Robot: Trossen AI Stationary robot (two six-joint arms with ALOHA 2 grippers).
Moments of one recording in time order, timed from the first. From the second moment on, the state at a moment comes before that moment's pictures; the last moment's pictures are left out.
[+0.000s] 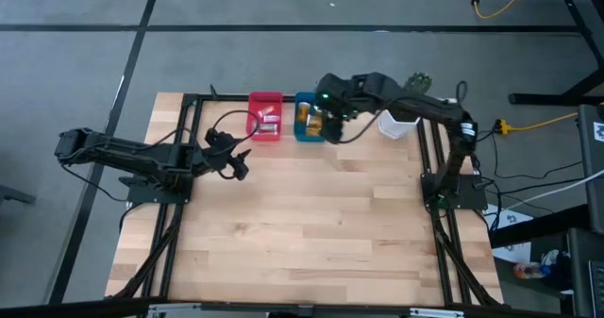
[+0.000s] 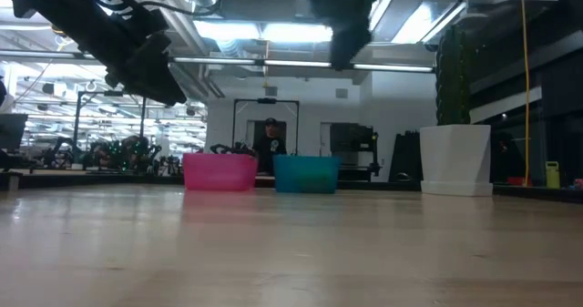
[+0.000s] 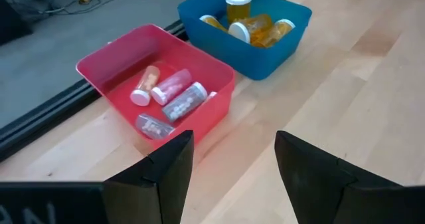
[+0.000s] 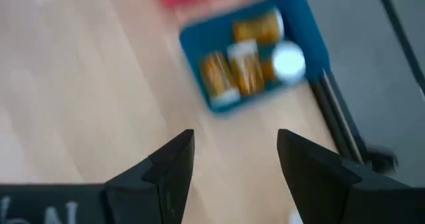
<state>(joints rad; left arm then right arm) -0.02 0.85 0.46 -0.30 -0.69 -0.46 -0.30 1.84 1.94 -1.23 0.20 0.06</state>
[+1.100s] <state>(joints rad) 0.06 0.23 0.01 0.13 -0.25 -0.20 -0.08 0.95 1.03 -0.82 0.21 0.20</state>
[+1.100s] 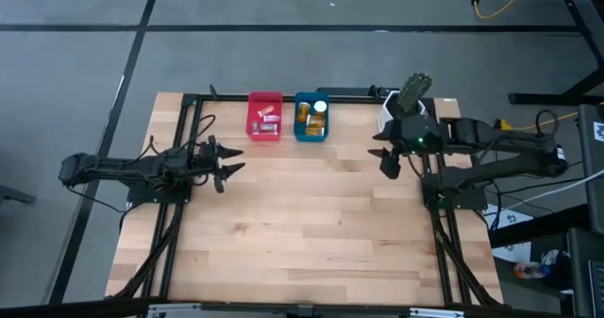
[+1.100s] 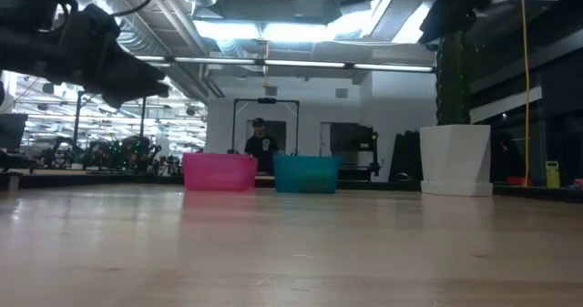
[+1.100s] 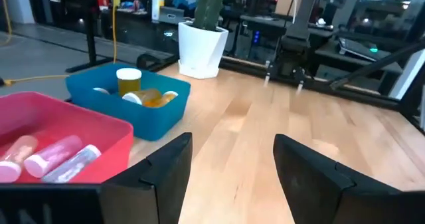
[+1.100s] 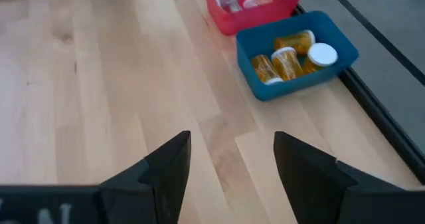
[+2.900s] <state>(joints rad) 0.07 0.04 0.02 0.01 -0.13 -0.23 -0.07 0.24 0.01 0.10 0.01 -0.06</state>
